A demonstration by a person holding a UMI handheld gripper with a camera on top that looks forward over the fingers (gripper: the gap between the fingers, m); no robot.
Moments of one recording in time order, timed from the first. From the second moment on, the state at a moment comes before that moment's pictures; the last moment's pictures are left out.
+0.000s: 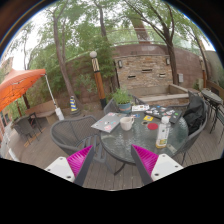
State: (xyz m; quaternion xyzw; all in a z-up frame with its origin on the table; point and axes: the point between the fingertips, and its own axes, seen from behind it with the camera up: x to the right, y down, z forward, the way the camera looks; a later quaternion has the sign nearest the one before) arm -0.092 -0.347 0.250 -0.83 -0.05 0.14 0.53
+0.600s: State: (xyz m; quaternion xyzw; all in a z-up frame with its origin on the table) arm 0.051 -0.193 0.163 -0.80 0.05 -0.03 0.59
